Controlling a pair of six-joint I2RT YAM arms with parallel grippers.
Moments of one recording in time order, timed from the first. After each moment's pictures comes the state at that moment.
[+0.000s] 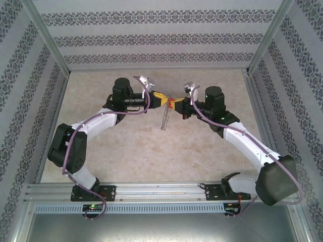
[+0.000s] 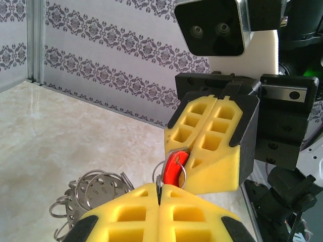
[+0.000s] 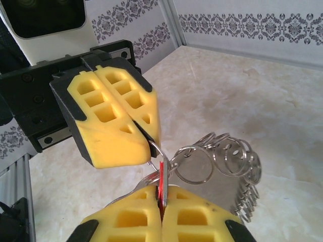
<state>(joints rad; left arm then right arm) -0.39 1.65 1.09 0.44 1.02 -0.19 0.38 1.26 0.91 0.01 -0.65 0.19</state>
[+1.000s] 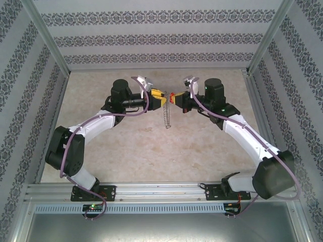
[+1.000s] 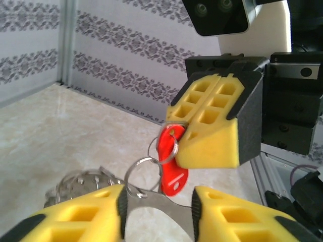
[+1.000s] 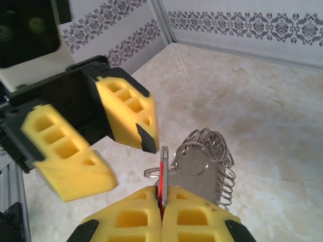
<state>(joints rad) -0.39 1.60 1.05 0.45 0.90 -0.19 0.36 1.34 1.06 -0.12 -0.64 0.17</state>
